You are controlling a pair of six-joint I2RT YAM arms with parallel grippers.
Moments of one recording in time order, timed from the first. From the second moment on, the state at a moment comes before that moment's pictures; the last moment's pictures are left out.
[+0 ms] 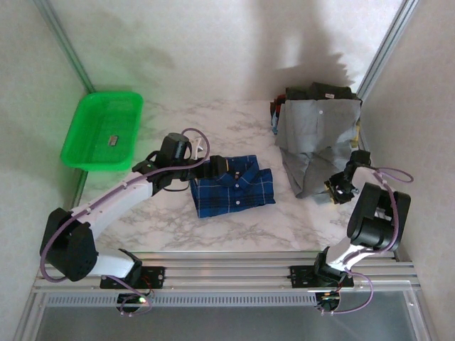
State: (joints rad) left arm -0.51 1.37 1.00 -0.31 0.42 -0.65; right arm -0.32 1.61 0.89 -0.61 -0.17 0.82
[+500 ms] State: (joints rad) left arm -0.51 1.38 0.99 -0.30 0.43 -0.66; right arm -0.32 1.55 0.90 -0.59 -0.25 0.90
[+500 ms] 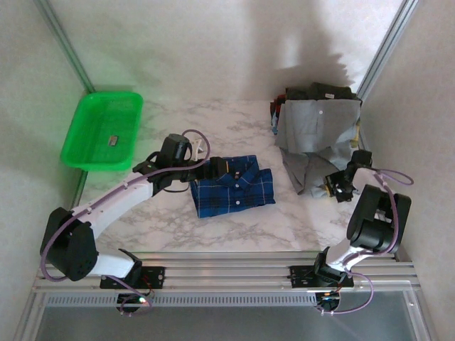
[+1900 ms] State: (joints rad) left arm -0.60 2.10 1.77 -0.23 0.57 -0.65; right arm -0.09 2.13 2.38 -0.88 -0.32 1.01
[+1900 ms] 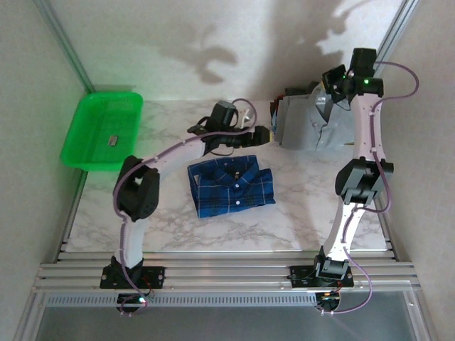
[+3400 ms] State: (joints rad) left arm -0.63 2.73 2.59 -0.04 0.35 -0.95; right arm -0.12 2.68 2.77 -0.44 -0.37 1.37
